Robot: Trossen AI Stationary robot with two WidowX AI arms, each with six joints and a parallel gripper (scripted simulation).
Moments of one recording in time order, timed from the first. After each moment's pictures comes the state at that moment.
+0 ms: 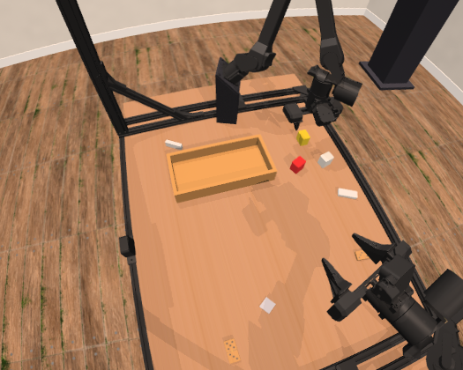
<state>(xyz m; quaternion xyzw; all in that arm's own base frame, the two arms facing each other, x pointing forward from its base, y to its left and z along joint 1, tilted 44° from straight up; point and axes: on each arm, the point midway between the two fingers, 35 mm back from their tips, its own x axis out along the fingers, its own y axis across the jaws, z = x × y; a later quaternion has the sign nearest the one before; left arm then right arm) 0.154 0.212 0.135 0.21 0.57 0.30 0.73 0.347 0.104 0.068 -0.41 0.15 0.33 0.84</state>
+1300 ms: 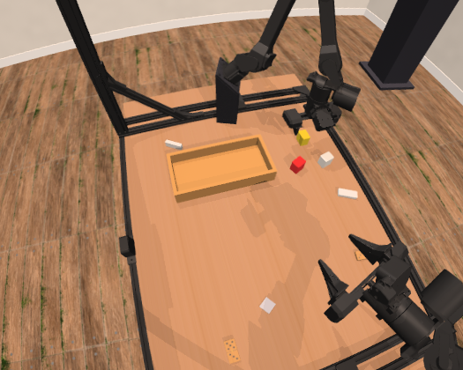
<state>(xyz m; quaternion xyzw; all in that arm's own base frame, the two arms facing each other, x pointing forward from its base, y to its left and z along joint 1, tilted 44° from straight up) 0.163 0.224 0.123 0.20 0.56 0.30 0.74 0.345 0.108 0.063 -0.41 0.15 0.34 0.84</state>
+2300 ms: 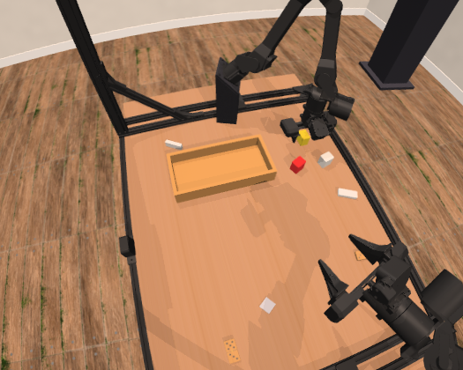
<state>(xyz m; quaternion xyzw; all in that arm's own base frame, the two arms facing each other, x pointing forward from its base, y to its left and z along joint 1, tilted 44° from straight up) 0.170 0.251 0.093 0.20 0.57 0.30 0.74 0.345 0.108 0.063 -0.41 0.15 0.34 0.84</state>
